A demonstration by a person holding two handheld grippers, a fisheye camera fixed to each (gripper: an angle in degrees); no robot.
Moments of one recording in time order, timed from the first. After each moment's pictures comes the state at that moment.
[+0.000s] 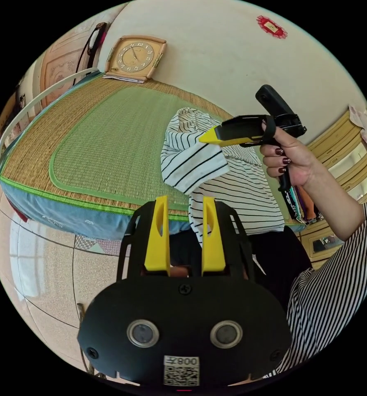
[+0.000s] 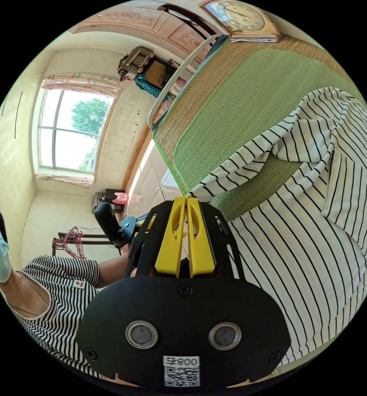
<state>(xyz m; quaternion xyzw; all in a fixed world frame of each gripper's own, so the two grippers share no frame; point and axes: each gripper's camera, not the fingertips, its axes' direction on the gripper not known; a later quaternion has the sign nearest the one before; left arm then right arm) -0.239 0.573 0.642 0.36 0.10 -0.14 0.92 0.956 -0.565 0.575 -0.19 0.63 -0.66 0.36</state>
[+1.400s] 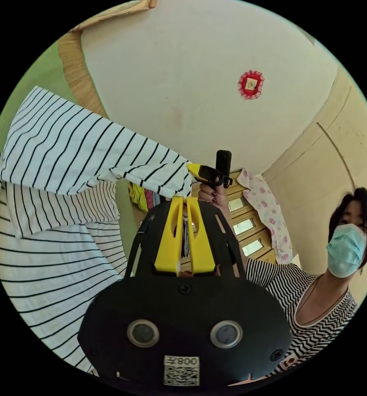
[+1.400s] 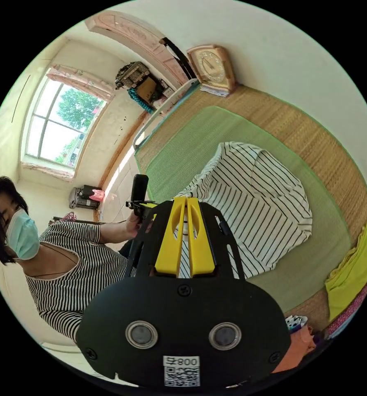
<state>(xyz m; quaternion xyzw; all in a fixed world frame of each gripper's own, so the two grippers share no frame) -0.126 0.199 0.611 0.41 0.60 -0.01 0.69 0.605 -0.338 0.434 -0.12 0.66 -0.70 0.27</state>
